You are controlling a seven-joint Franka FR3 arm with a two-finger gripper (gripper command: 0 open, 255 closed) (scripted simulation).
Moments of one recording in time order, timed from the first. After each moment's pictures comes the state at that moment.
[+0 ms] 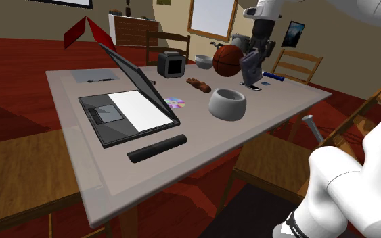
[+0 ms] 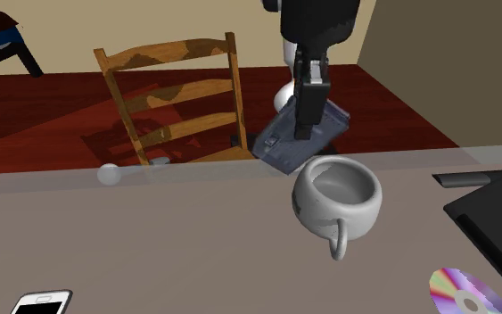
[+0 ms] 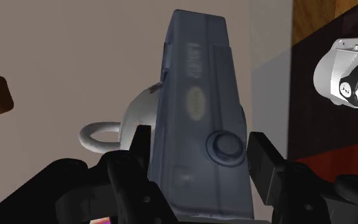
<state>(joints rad) 0.72 -0.18 -1.01 -1.50 -0.11 1.32 -1.56</state>
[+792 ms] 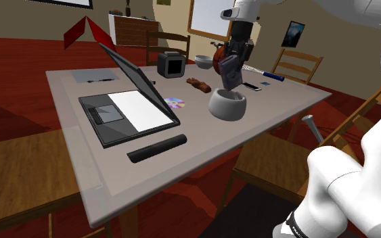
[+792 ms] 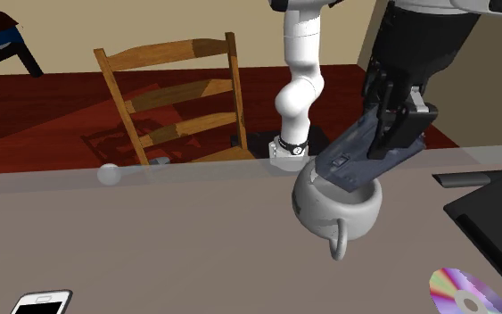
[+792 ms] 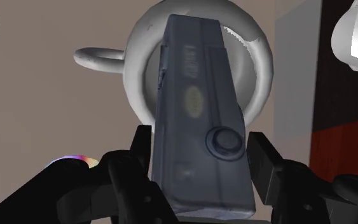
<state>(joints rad) 0.78 -0.15 -0.90 -1.56 -0.07 1.39 -1.39</state>
